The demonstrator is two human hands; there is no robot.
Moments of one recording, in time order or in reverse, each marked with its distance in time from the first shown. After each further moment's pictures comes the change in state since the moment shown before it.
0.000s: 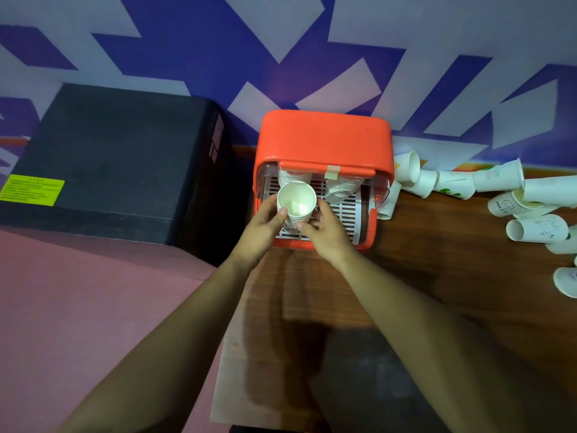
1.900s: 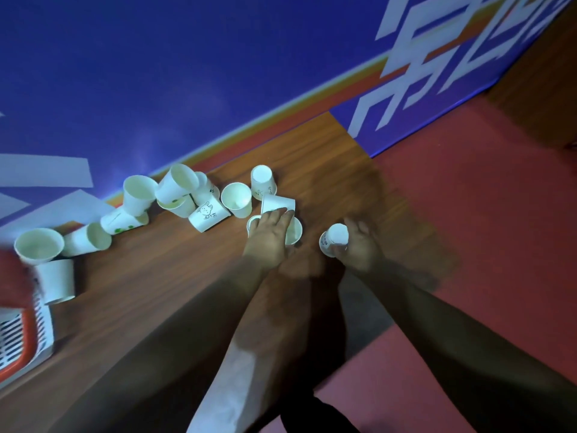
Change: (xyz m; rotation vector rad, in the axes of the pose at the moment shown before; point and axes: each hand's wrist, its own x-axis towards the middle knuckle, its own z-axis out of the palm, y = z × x) left_hand -0.007 0.004 0.704 1.325 -0.608 0.624; right_hand -0.287 0.262 -0.630 -0.322 0.593 0.468
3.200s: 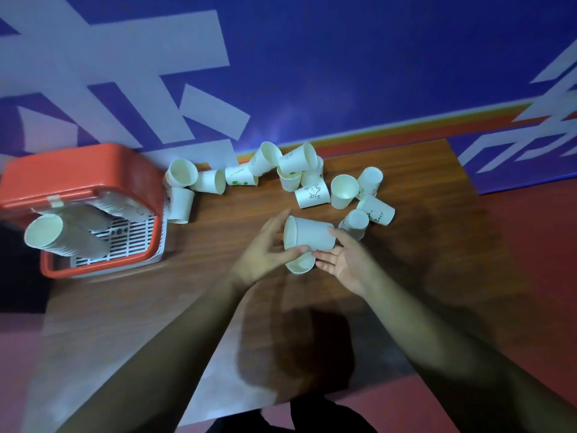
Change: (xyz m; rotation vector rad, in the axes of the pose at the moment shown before) left_hand -0.192 -0.117 -0.056 -0.967 0.263 -0.299; right_hand -0.078 -0.158 0.116 1.073 -0.655 0.246
